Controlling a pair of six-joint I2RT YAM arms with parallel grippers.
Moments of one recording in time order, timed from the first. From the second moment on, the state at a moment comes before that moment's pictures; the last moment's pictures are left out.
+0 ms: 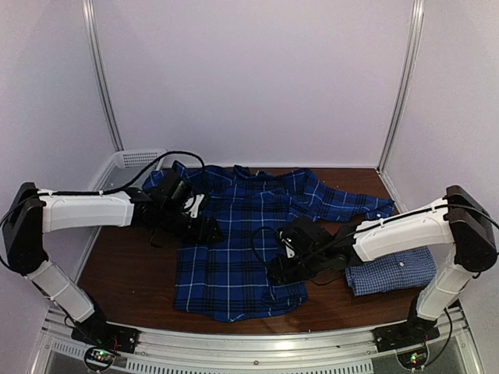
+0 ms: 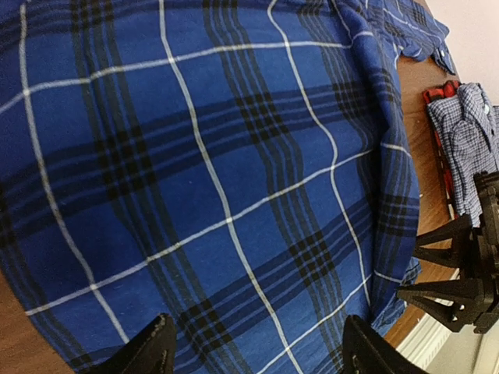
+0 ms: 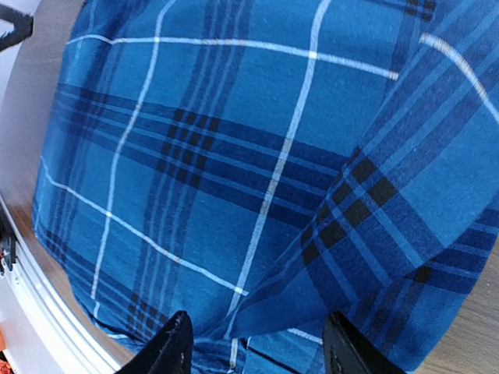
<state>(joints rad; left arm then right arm) -0.69 1.53 1.01 -0.38 0.23 -0.52 1.03 1.62 0.89 -0.21 -0.03 0.74</state>
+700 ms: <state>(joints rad) -0.75 1.61 0.79 -0.22 0.30 -0.60 1.00 1.58 0.87 -0.29 0.03 0.75</state>
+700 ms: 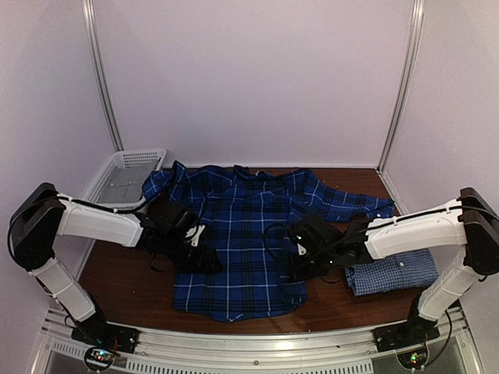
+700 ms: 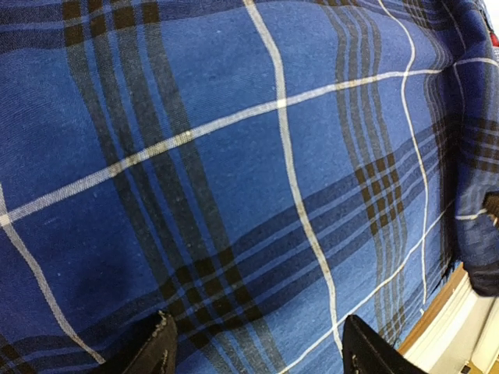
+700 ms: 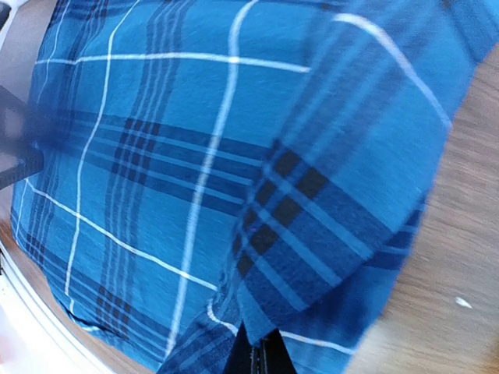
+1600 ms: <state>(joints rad) -0.75 1.45 0.65 -0.29 0.32 -0.61 0.95 1.21 0.57 -0.54 -0.02 0.74</state>
